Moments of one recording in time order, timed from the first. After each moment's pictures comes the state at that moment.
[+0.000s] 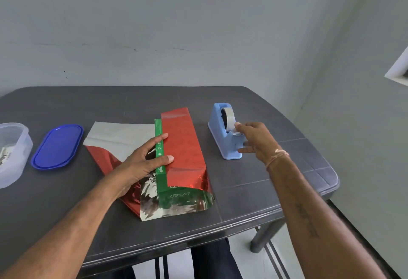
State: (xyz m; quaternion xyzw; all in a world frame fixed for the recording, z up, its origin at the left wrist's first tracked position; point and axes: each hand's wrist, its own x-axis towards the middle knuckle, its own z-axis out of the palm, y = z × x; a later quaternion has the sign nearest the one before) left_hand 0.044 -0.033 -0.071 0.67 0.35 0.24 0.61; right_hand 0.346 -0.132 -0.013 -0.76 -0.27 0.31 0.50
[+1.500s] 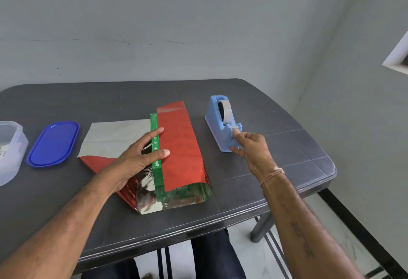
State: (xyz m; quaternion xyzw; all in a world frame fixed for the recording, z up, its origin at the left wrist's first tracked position) left_hand 0.042 -0.031 -0.073 0.69 0.35 0.23 0.60; right_hand 0.328 -0.158 -0.058 -0.66 -0.22 0.31 0.64
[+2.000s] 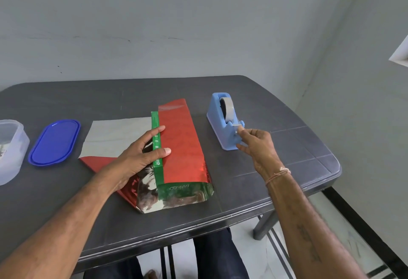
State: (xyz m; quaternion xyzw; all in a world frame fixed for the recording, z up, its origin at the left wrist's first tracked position) left_hand 0.044 -0.038 -0.065 0.68 0.35 0.24 0.60; right_hand 0.338 -0.156 -0.064 -0.69 -0.23 0.27 0.63
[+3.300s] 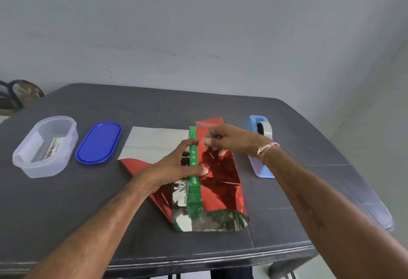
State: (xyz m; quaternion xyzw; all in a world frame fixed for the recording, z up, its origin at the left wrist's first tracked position) left_hand 0.041 -0.012 -0.069 0.70 0.37 0.19 0.58; right_hand 0.251 -0.043 0.014 -0.63 -0.68 0.34 0.18
